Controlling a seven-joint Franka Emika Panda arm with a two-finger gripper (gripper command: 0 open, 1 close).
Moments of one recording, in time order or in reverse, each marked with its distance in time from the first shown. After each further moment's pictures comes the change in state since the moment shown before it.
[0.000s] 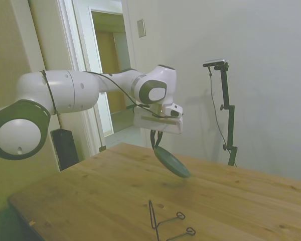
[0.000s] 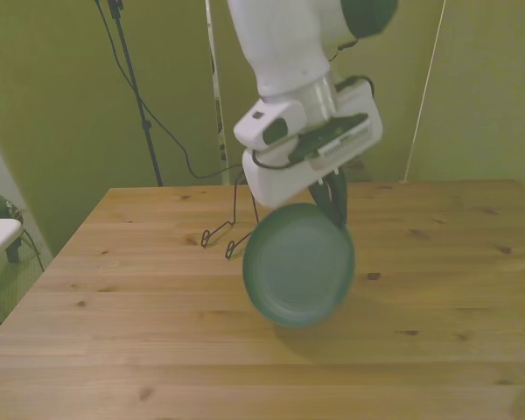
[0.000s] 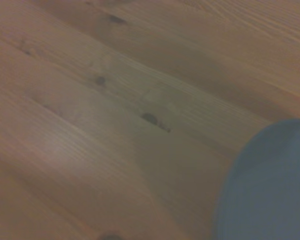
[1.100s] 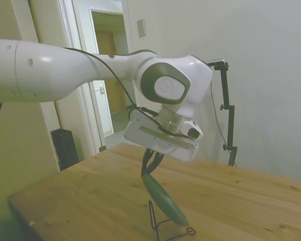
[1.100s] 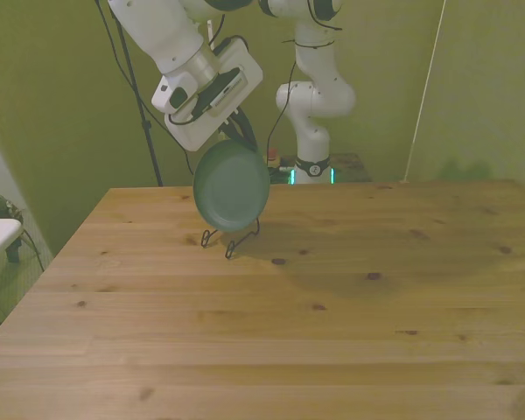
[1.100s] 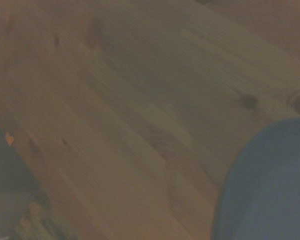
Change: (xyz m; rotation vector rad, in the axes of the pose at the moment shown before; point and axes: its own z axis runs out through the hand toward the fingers) arm -0.143 0.207 -0.091 0.139 -0.279 -0.144
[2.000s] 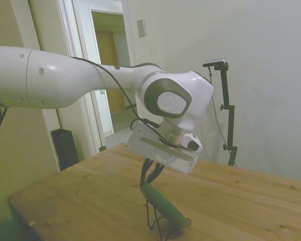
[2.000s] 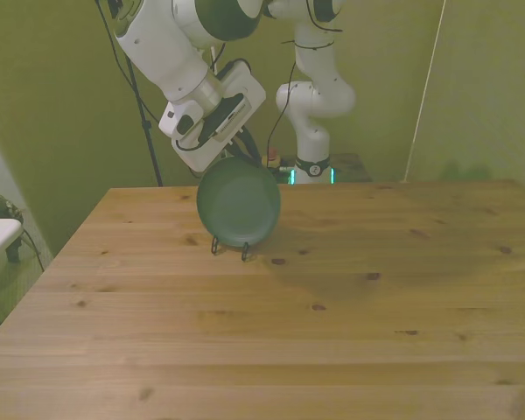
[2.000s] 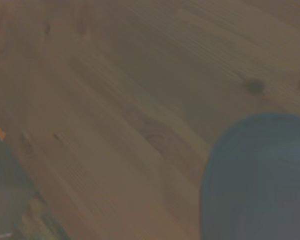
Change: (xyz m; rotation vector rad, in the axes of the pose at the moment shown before) arm 0.018 0.022 0.044 0.013 -0.054 0.028
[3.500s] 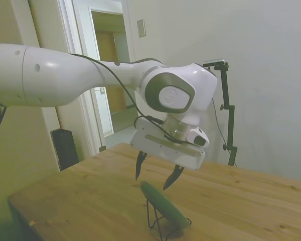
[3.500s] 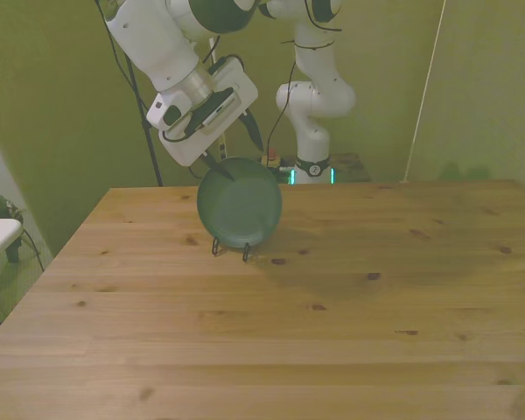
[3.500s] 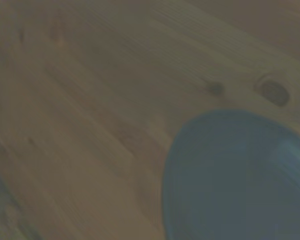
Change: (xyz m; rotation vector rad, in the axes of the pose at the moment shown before) arm 0.001 0.004 -0.015 -0.029 0.058 0.001
